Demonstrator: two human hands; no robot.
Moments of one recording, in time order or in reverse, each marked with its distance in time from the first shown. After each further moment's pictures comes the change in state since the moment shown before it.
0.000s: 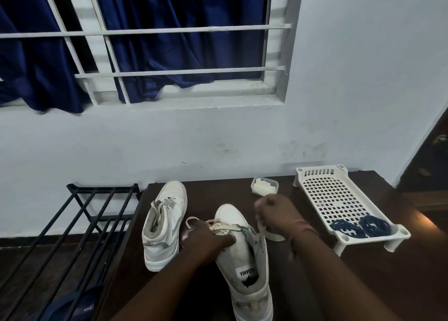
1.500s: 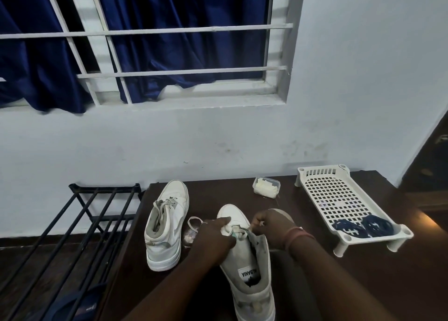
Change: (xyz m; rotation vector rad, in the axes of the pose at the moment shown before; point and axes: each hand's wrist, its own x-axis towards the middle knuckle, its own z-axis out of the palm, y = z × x) left_hand 0.003 0.003 0.009 -0.015 -0.025 0.221; right_hand -0.009 0.013 0.009 -0.440 -0.239 -0.138
